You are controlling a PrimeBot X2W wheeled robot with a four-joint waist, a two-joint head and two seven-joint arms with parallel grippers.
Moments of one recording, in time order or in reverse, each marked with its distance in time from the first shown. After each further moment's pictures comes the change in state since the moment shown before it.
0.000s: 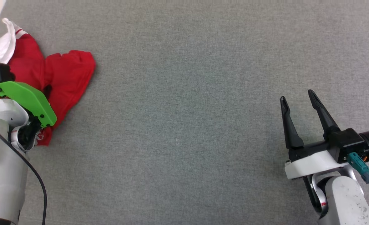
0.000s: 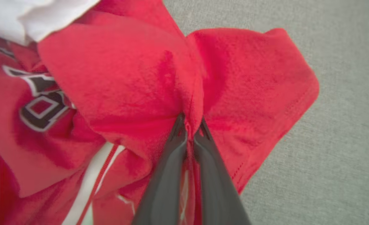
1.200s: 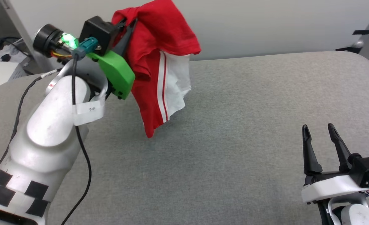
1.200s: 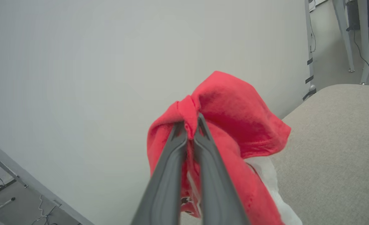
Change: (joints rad) left arm -0.163 -0.066 -0.401 -0.339 0.346 0.011 -0.316; right arm 0.148 0.001 -0.098 0.016 0.132 0.000 0.000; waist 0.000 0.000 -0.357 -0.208
